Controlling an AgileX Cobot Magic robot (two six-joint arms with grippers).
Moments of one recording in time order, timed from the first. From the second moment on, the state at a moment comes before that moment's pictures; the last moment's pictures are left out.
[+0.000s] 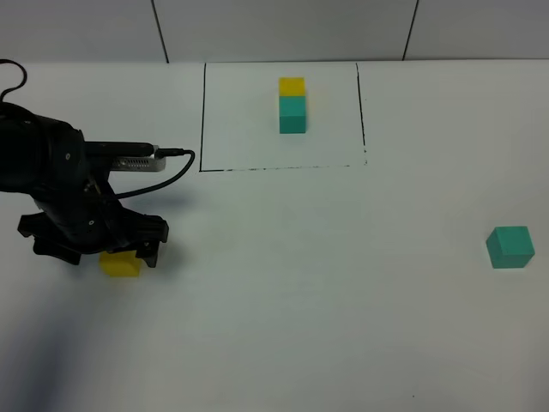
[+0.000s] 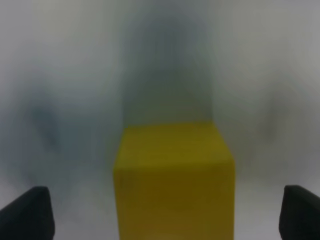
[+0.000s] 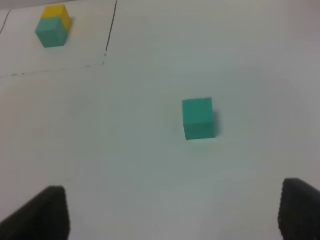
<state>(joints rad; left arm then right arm) -0.29 1.85 -0.96 0.03 0.60 -0.21 0.06 0.00 -0.49 0.07 1.05 0.10</state>
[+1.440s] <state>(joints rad) -0.62 2.27 -1.85 0.03 1.17 0.73 0.06 0.00 -0.49 0.07 1.05 0.10</state>
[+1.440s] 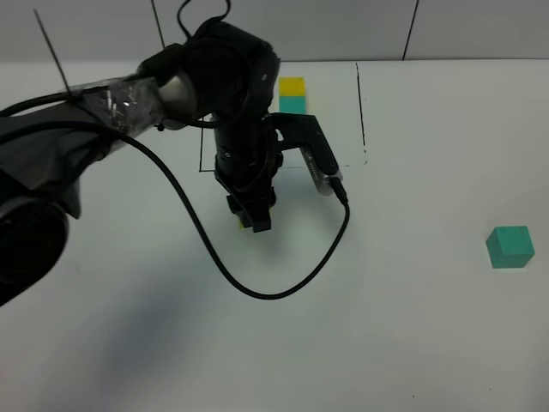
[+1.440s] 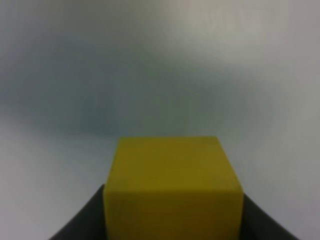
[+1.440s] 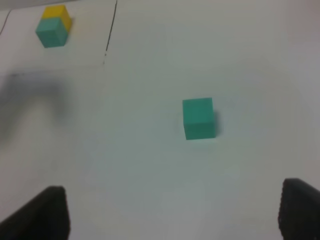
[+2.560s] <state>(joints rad) -0.67 2.51 -2.12 0.03 1.19 0.87 0.06 0.00 -0.49 0.07 1.05 0.10</state>
